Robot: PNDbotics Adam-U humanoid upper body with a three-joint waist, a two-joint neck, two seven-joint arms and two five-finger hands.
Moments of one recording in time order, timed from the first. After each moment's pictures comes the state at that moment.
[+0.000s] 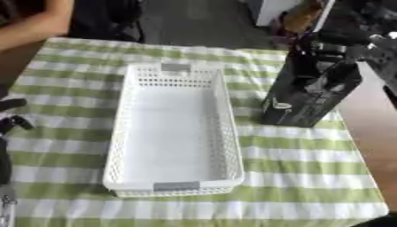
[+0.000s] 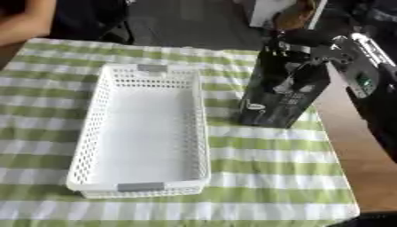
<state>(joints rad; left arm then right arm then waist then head) 0.00 0.23 0.20 -1.86 0.20 -0.14 0.20 -0.91 -0.63 0.29 -1.07 0.61 -0.56 0.55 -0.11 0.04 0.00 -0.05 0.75</state>
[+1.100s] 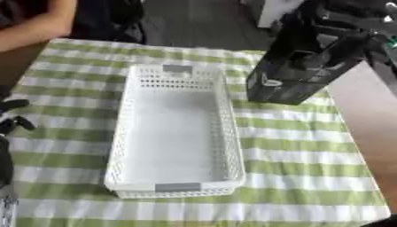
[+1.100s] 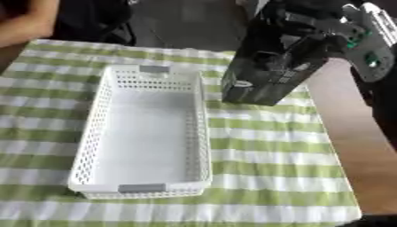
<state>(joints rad) 0.00 0.23 0.20 -1.86 0.20 -0.14 0.20 -0.95 -0.63 0.22 -1.28 0.58 -0.58 0.53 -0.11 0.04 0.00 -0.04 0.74</state>
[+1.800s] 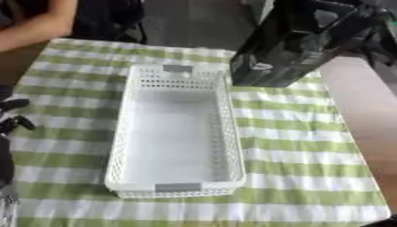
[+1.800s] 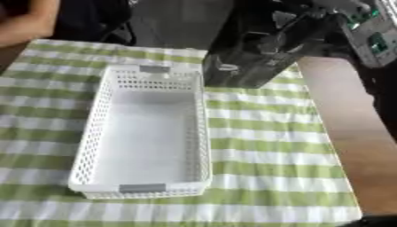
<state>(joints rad) 0.00 0.23 0.20 -1.86 0.20 -0.14 0.20 -0.99 -0.62 0.23 -1.38 0.55 -0.58 0.53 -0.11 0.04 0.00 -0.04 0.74</state>
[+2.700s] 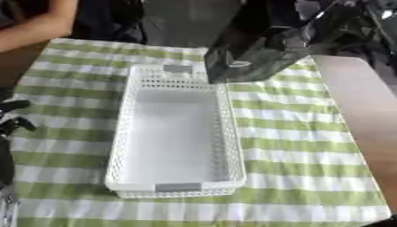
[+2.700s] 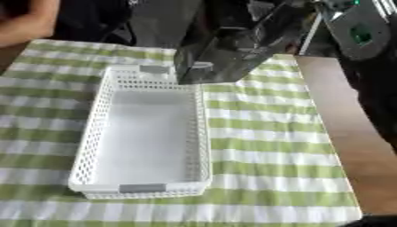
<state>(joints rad) 0.00 0.23 0.20 -1.85 0.20 -0.14 0.20 -1.06 -0.55 0.28 -1.45 0.50 -0.58 0.53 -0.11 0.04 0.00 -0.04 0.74</state>
